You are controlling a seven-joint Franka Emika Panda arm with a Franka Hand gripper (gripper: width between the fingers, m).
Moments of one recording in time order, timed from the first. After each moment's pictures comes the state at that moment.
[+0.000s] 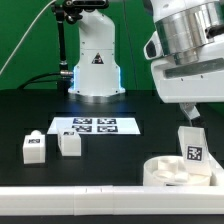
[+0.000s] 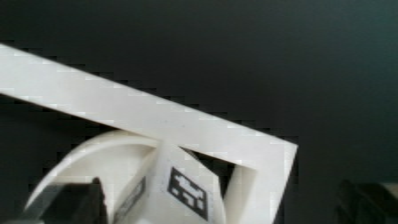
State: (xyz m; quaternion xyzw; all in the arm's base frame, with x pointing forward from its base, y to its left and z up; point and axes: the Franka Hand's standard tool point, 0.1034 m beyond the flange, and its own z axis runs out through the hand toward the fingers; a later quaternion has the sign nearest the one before) arm 0.629 0.128 0.093 -0.81 0.57 0.01 0.17
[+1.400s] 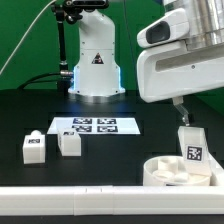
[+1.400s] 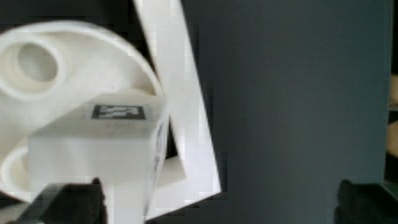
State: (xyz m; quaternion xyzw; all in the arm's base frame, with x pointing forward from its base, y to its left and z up) arm 0.626 0.135 0.110 -0.99 0.04 -0.05 0.11
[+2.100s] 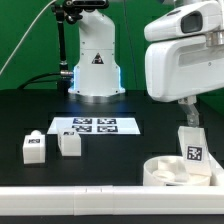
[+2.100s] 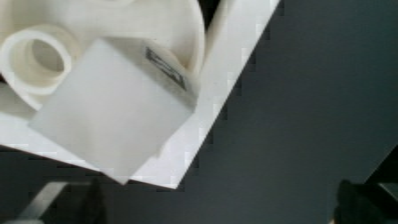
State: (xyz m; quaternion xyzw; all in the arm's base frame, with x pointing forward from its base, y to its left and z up) arm 0.626 0.132 0.108 -0.97 -0.21 -0.07 0.07
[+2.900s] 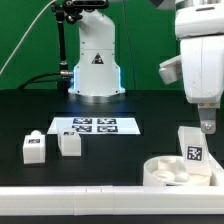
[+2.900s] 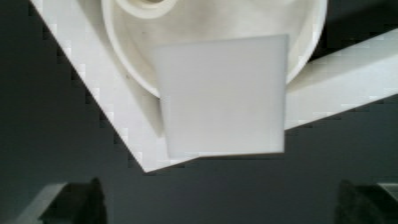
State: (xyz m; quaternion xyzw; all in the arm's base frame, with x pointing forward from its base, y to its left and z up) arm 0.631 0.122 0.101 -0.84 -0.53 -0.08 0.00
